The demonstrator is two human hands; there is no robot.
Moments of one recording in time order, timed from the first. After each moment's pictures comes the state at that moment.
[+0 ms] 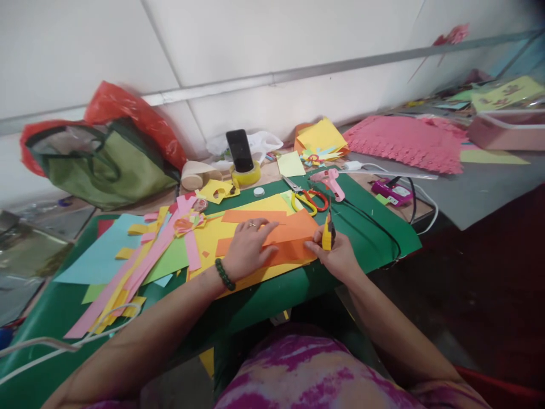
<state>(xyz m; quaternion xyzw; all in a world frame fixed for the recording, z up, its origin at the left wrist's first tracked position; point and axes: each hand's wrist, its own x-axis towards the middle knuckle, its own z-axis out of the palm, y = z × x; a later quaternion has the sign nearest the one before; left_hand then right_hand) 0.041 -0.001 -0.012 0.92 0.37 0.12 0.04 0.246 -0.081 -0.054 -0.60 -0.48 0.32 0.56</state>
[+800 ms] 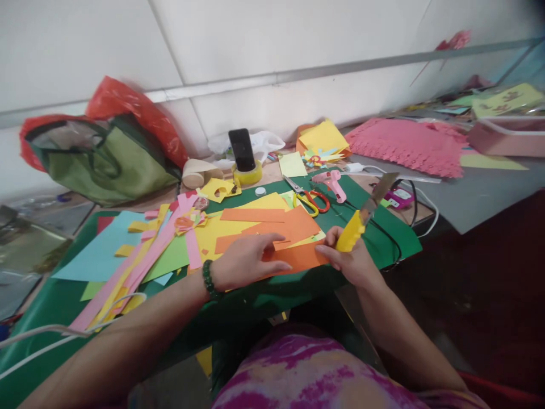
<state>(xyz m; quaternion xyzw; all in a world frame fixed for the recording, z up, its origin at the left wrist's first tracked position) 0.036 -0.020 0.028 0.90 0.35 0.04 0.24 0.255 -0.096 -0.037 -0.56 -0.44 0.42 0.56</state>
